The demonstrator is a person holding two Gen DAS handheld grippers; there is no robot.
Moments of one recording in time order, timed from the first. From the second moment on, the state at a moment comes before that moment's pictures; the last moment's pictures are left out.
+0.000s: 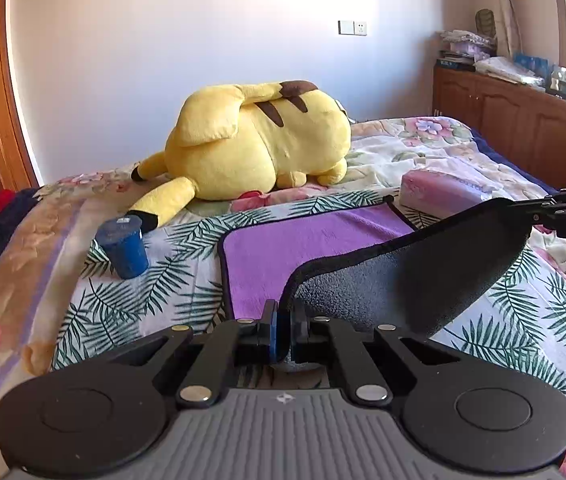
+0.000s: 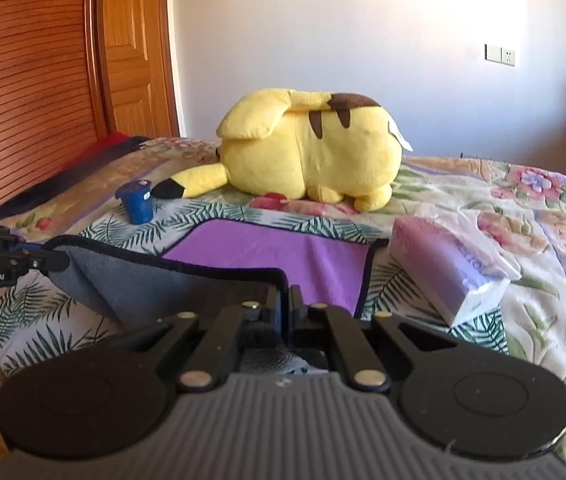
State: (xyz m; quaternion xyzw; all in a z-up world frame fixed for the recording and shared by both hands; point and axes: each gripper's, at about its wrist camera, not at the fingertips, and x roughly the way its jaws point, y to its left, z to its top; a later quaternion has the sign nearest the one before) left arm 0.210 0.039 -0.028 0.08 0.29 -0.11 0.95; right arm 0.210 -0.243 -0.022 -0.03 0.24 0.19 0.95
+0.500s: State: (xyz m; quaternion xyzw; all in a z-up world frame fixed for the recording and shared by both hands) left arm 0.237 0.039 -0.015 0.11 0.27 -0.11 0.95; right arm 0.228 -0.241 -0.021 -0.05 0.22 0.19 0.96
